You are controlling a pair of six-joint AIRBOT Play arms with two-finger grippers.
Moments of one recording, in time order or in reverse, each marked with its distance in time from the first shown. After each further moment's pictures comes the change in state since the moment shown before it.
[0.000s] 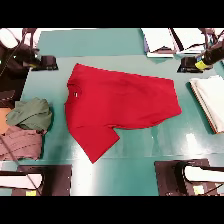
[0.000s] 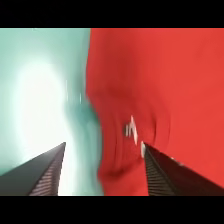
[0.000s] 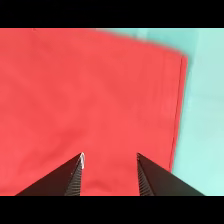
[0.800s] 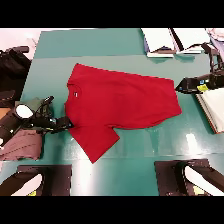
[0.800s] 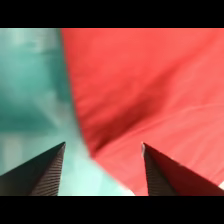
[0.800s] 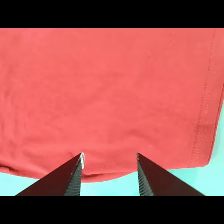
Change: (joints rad) left arm 0.005 0.467 -1.090 -0.398 0.259 0.039; right arm 0.003 0.377 -0.417 0.096 -0.079 -0.041
